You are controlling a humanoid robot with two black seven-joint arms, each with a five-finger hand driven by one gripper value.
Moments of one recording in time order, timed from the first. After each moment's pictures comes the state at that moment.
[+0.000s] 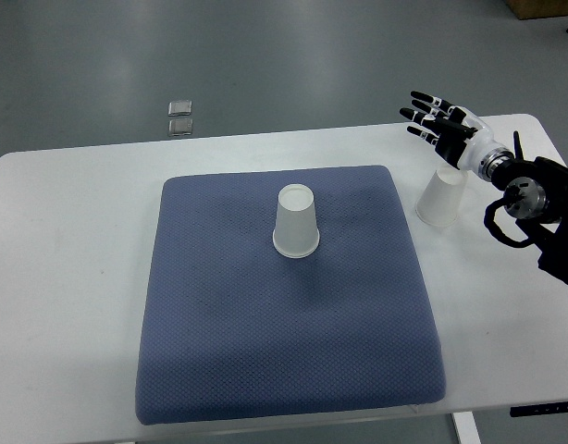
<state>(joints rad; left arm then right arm) 0.02 0.00 -0.15 -0.16 0.08 0.04 -0.06 0.89 -0.26 0.49 0.46 0.05 0.25 0.17</state>
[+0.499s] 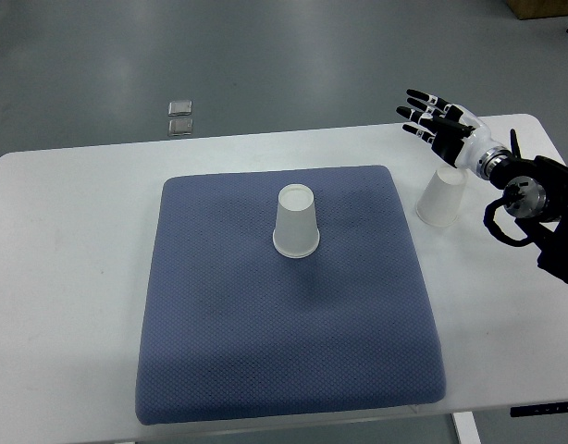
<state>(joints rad) 0.02 0.00 -0.15 -0.16 0.08 0.04 -0.06 0.90 -0.26 0.49 0.46 0.05 0.27 0.17</state>
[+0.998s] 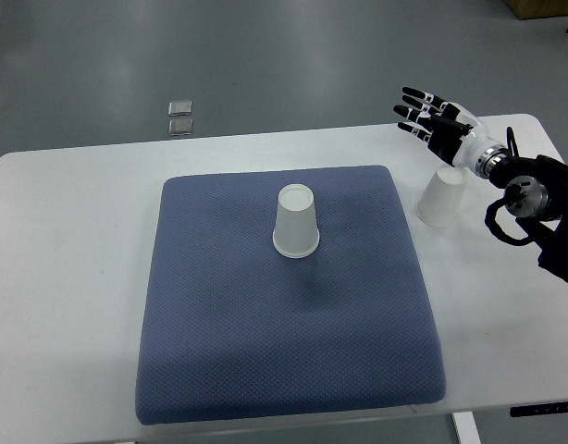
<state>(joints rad) 0.02 0.00 -0.15 -0.16 0.08 0.04 -0.06 0.90 -0.26 0.49 0.46 0.05 0.33 0.17</state>
